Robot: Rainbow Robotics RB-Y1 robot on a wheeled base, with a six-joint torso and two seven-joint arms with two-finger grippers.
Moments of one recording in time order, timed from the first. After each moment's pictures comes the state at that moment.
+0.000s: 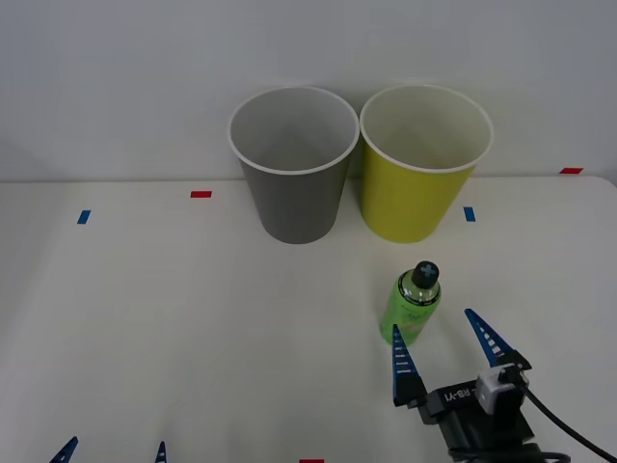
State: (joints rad) right arm 0.59 -0.27 0.37 -1.93 -0.18 -0.37 1.70; left arm 1.08 0.24 -0.25 -1.97 0.08 -0.51 -1.71
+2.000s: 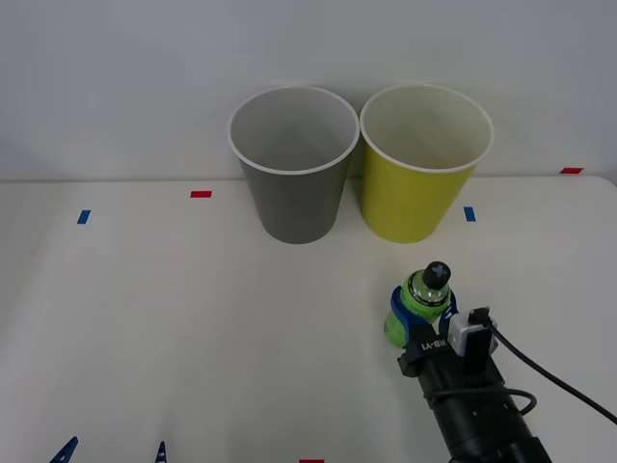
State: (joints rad) right arm 0.47 -0.17 0.34 -1.93 -0.15 -0.20 1.69; left arm 1.08 0.24 -0.25 -1.97 0.08 -0.51 -1.71
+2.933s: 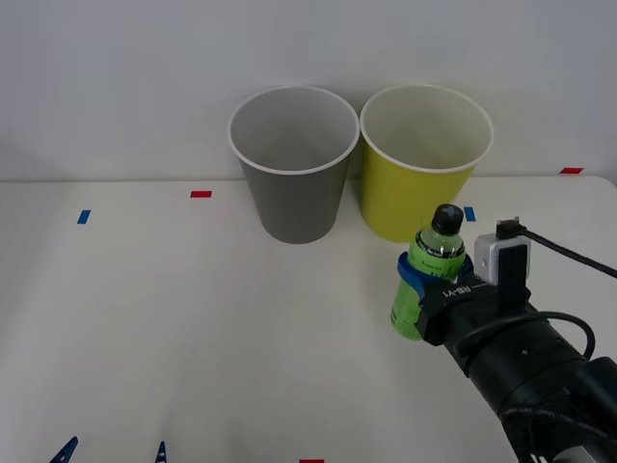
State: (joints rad) right arm 0.45 -0.19 0.27 -2.52 -0.20 0.64 1.62; left arm 1.08 0.24 -0.25 -1.97 0.08 -0.51 -1.71
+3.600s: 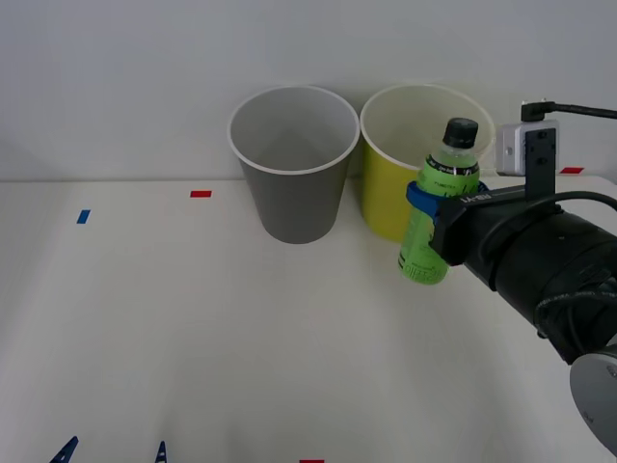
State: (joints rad) right arm 0.02 -0.20 0.10 -2.62 -0.27 1.17 1.46; left arm 1.08 0.24 -0.25 -1.97 0.08 -0.51 -1.71
